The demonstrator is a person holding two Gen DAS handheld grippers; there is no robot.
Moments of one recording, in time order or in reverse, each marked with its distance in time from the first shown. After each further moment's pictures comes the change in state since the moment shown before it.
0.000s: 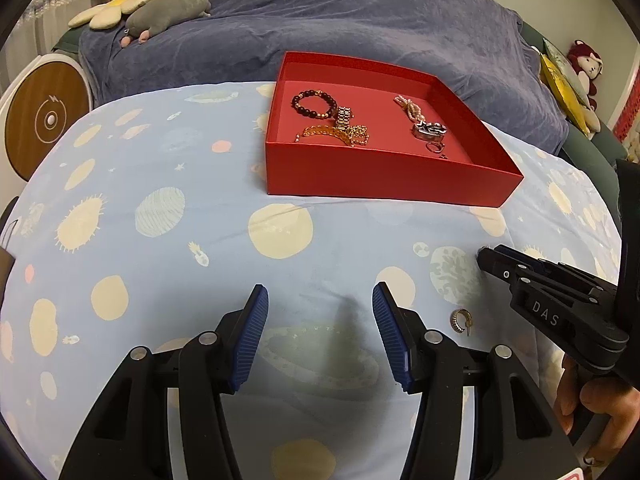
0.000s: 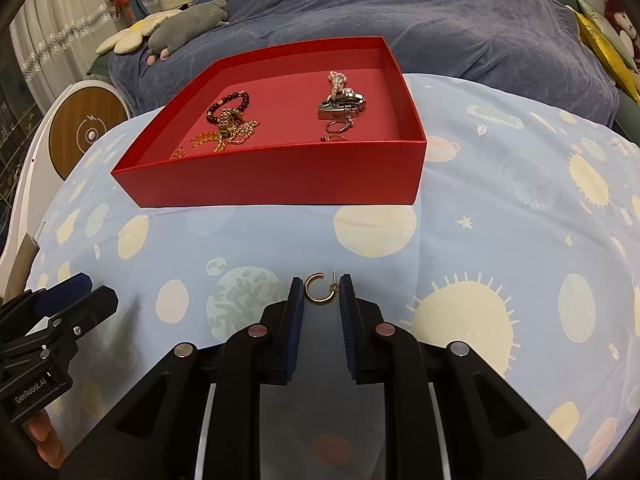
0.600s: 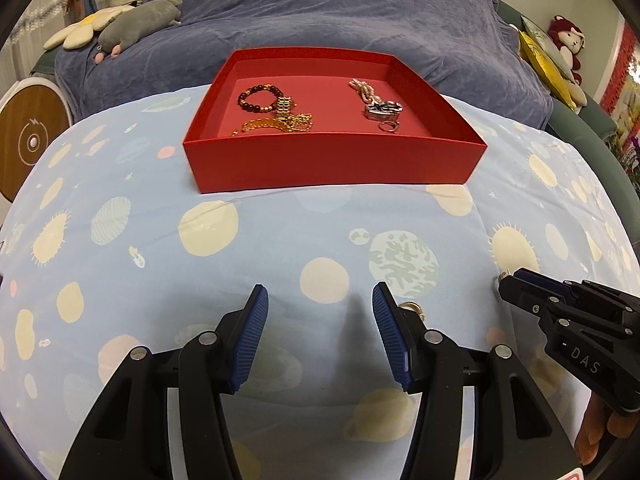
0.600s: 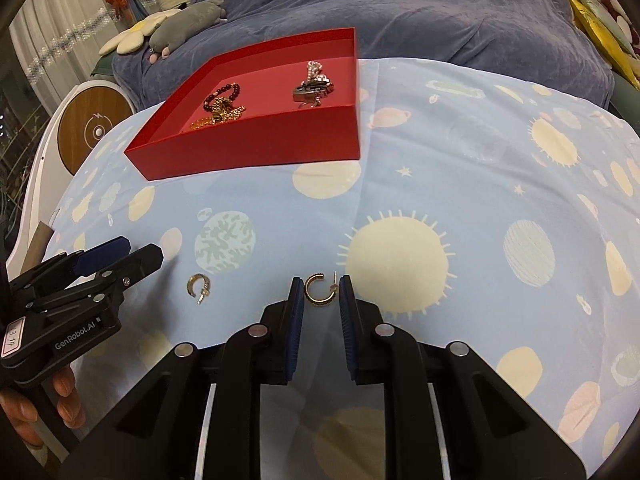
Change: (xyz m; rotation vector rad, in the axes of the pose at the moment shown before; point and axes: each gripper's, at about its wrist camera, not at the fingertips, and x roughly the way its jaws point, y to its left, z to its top) left arm 0.012 -0.050 -0.006 0.091 0.016 -0.018; right arm -0.041 -0.039 -0.036 0.026 0.037 0.023
